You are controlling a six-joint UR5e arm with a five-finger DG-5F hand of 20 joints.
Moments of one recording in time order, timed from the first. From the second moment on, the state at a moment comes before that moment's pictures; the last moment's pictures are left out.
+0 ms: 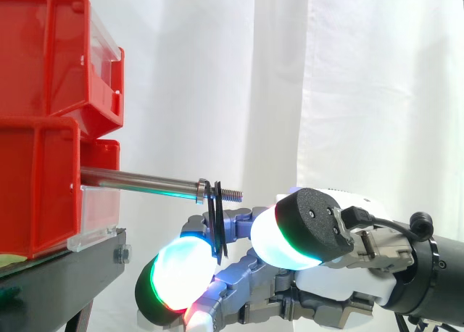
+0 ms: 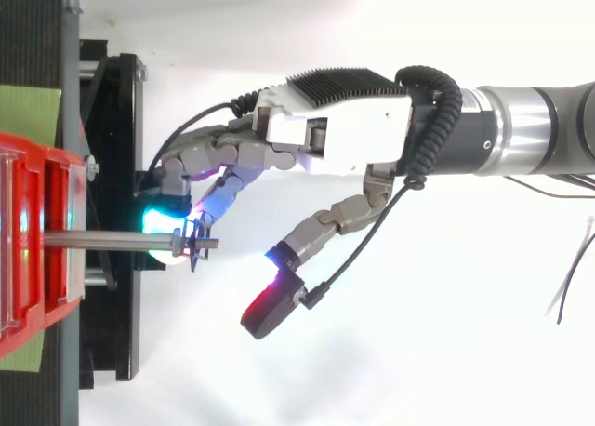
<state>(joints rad) 0.08 -2.45 -1.24 -2.32 -1.65 -0.42</state>
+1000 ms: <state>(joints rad) 0.06 -2.45 -1.23 -2.32 -1.70 -0.42</state>
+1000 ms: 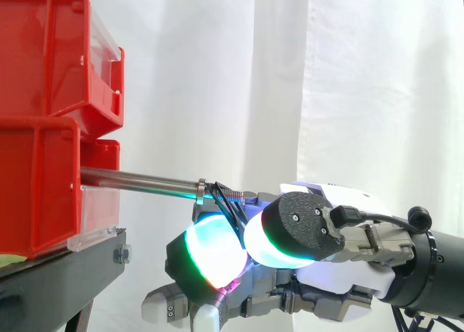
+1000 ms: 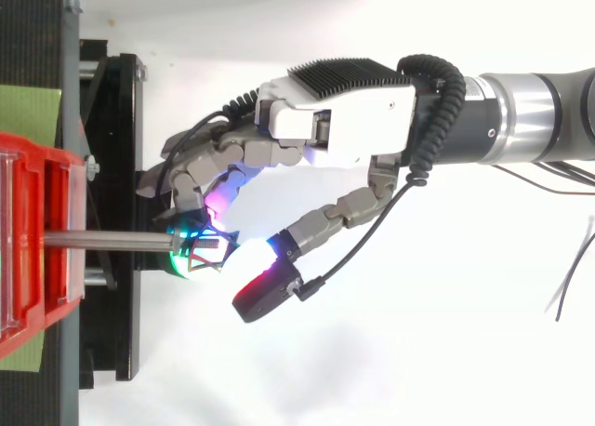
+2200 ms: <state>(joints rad) 0.04 -2.39 -1.23 -2.57 -1.77 -0.48</state>
